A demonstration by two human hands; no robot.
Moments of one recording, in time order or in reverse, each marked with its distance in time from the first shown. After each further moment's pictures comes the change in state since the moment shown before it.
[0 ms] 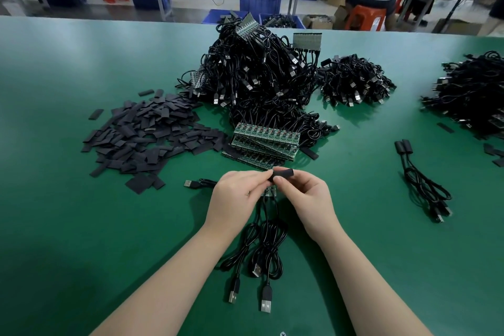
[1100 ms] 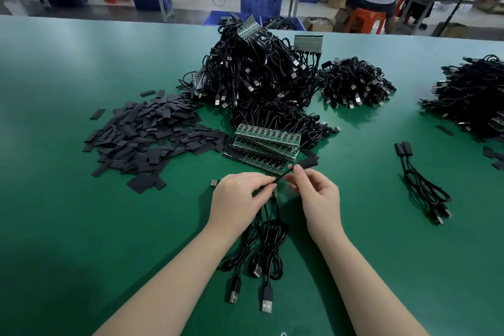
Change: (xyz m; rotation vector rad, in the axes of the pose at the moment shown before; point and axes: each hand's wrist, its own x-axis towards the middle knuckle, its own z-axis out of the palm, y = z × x) left_hand 0.004 0.004 0.001 0.041 -0.129 -0.102; right_hand 0.000 0.000 0.000 -0.043 0.241 -0.011
